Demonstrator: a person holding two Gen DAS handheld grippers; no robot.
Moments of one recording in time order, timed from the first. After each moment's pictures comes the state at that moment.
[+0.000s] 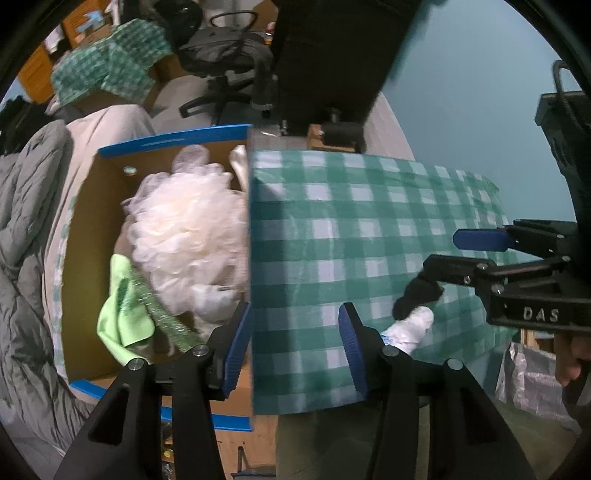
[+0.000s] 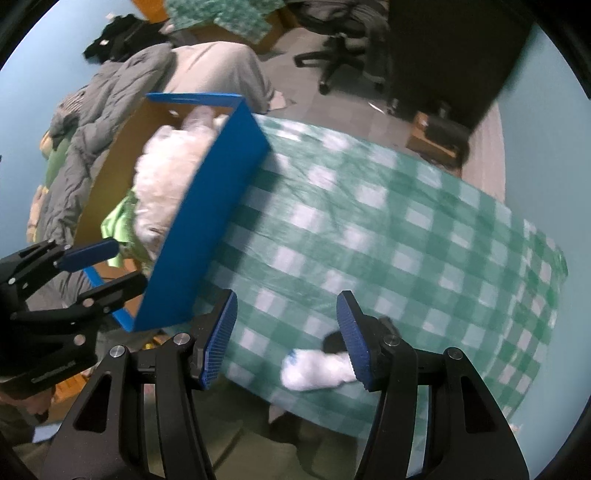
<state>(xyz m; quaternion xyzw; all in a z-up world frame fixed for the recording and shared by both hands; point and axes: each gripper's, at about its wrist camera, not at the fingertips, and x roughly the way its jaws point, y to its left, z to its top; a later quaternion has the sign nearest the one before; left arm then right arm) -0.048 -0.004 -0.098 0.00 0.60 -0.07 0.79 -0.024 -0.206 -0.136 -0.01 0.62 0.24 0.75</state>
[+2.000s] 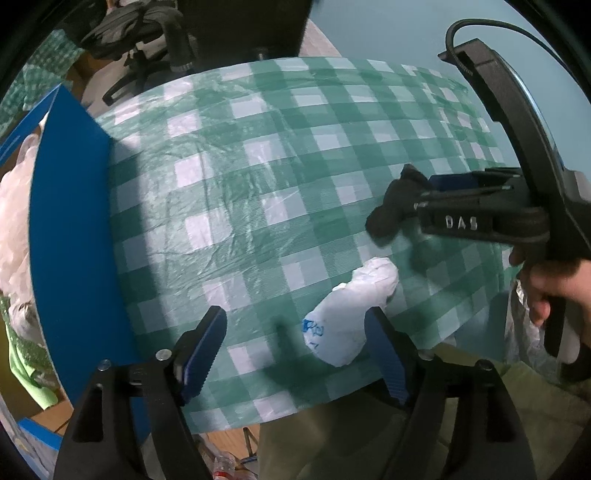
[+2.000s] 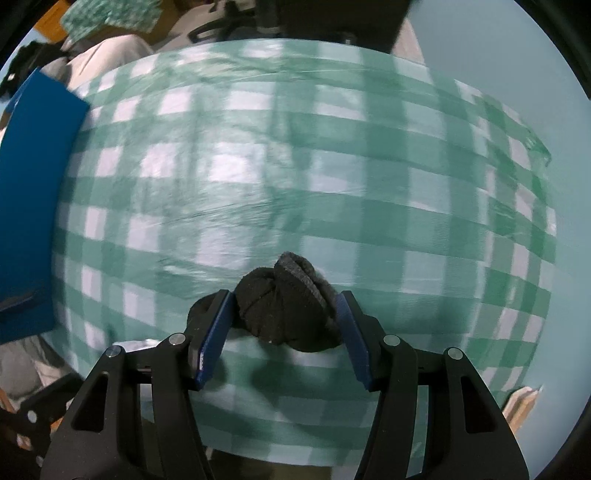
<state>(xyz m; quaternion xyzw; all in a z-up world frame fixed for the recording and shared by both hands) -0.050 -0.120 -0.199 0.06 0.67 -0.17 0.72 -0.018 -0.327 -0.269 0.01 0.67 0.09 0.74</state>
